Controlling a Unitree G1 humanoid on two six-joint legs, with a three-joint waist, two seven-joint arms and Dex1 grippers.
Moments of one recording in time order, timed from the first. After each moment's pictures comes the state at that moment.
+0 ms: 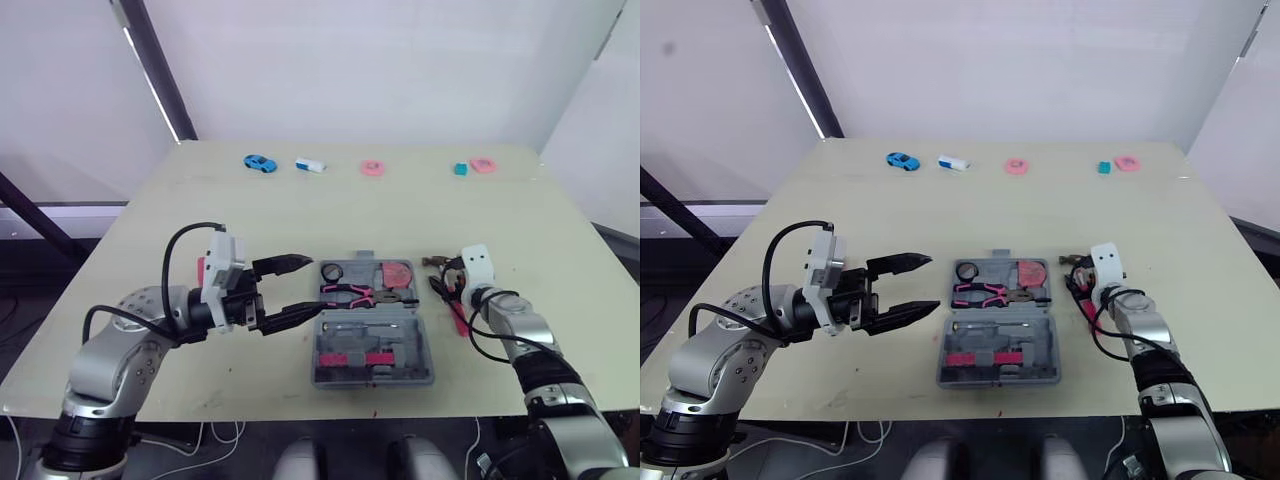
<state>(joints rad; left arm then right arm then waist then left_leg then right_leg) -0.19 0.72 0.15 -0.37 -0.70 0.47 -1.07 -0.58 -0.28 -0.03 0.58 0.12 0.39 0.31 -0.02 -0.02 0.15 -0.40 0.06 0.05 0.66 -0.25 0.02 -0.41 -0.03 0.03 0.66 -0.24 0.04</state>
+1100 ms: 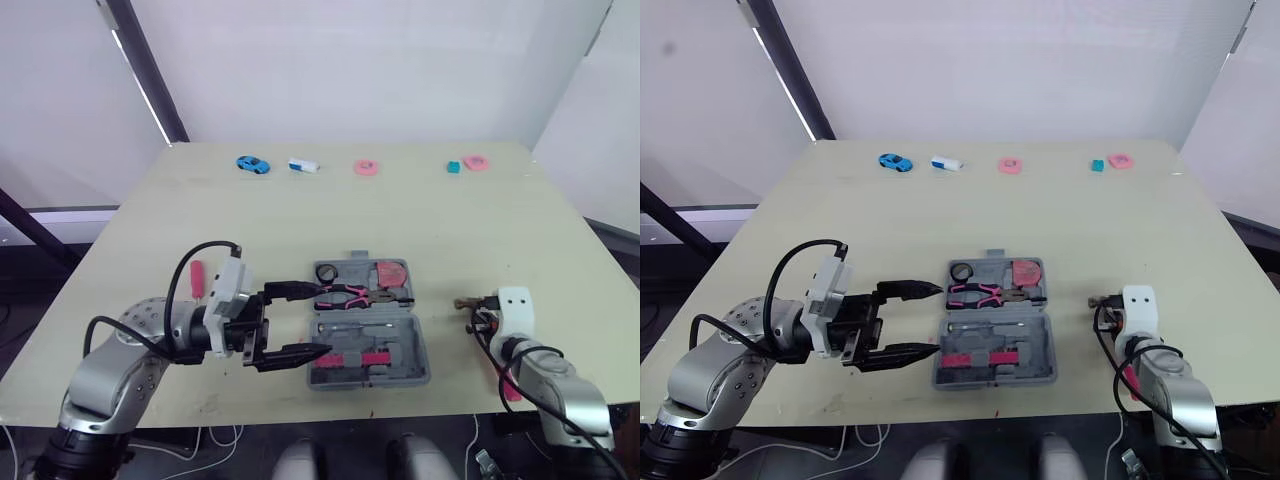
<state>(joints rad) -0.12 0.75 0.09 -0.42 -0.70 0.42 -1.23 -0.04 -0.22 -0.15 -0.26 0.19 0.80 0.13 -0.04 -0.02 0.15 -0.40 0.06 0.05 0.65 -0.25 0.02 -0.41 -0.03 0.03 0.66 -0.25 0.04</state>
